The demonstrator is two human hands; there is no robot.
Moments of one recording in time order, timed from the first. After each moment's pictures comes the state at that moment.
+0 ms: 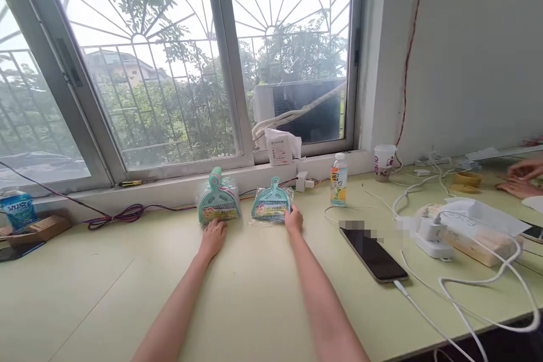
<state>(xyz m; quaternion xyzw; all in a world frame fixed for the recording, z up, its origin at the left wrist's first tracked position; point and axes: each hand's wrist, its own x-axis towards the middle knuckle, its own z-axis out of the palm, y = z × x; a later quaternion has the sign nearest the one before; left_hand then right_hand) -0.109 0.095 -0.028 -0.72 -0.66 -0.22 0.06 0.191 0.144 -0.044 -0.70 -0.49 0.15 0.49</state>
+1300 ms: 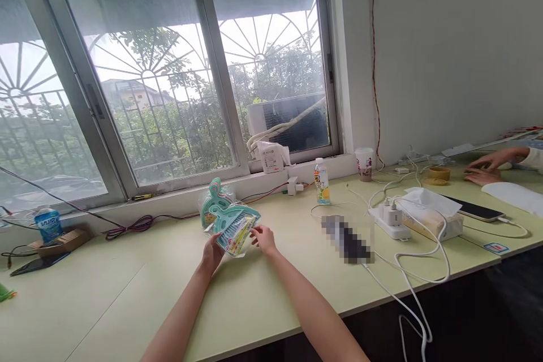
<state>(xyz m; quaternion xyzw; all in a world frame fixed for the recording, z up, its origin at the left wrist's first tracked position) -0.063 0.011 -0.006 -0.33 -0.34 -0.64 -0.60 0.128 0.033 -0.027 -0.45 -0.56 0.44 0.54</state>
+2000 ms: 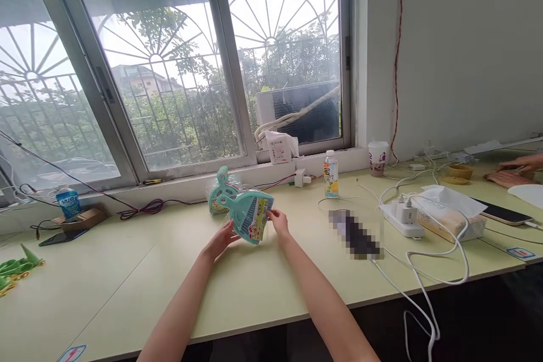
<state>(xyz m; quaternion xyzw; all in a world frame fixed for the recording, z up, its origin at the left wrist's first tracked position) -0.076 0.012 -0.016 -0.54 -0.35 -0.46 -0.61 0.154 0.044 -0.027 -0.42 -0.45 0.47 0.63</state>
